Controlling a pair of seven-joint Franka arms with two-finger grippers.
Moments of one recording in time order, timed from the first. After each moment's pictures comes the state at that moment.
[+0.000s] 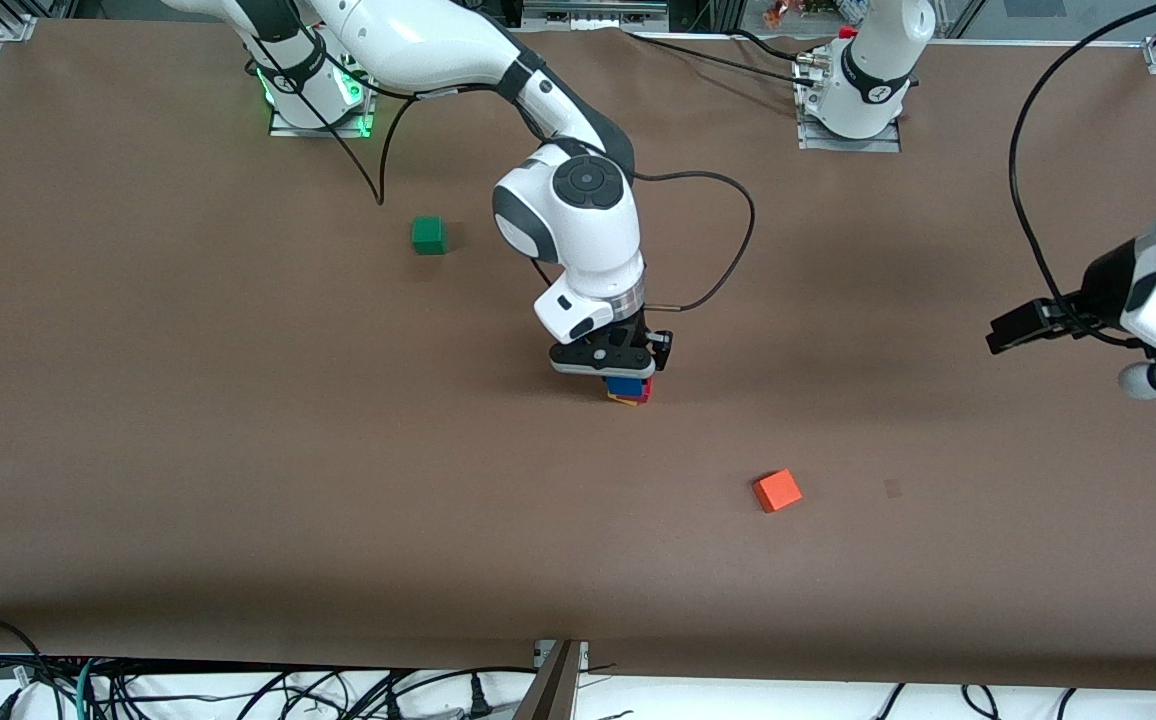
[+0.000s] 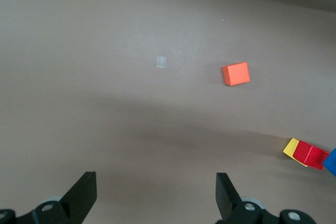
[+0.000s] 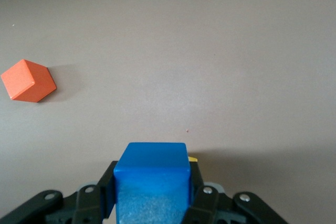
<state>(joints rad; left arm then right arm) 0.07 0.24 -0.14 -1.38 0.00 1.59 -0.29 0.82 0.88 -0.05 -1.10 -0.09 2.29 1.01</state>
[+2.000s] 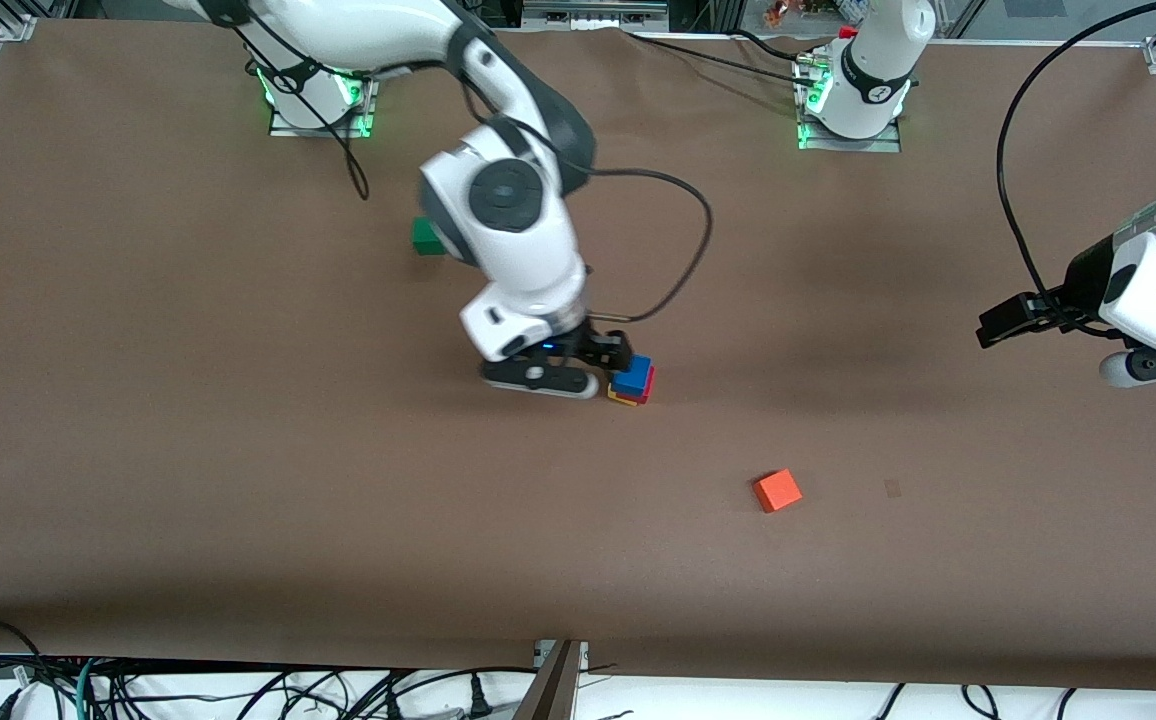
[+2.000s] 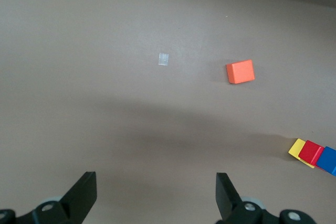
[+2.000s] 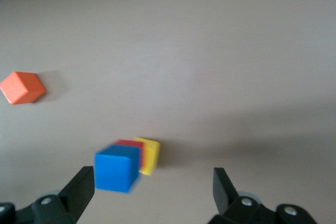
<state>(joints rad) 0.07 0.22 -0.14 -1.44 0.00 1.64 -0.29 0.68 0.71 -0.05 -1.03 0.10 1.91 0.80</state>
